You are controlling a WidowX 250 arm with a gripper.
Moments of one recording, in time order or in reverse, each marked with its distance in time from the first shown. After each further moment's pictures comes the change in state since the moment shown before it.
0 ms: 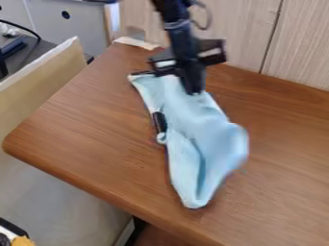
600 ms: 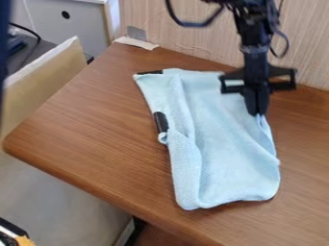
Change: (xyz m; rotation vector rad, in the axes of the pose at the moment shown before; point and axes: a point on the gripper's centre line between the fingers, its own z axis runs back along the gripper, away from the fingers) arm -0.001 -0.078 -0.070 0.030 0.087 -0.167
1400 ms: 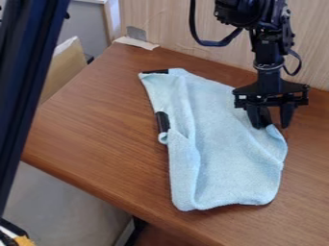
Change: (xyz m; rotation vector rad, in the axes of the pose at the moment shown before) arm -0.002 -0.005 -0.028 0.030 0.039 -0.012
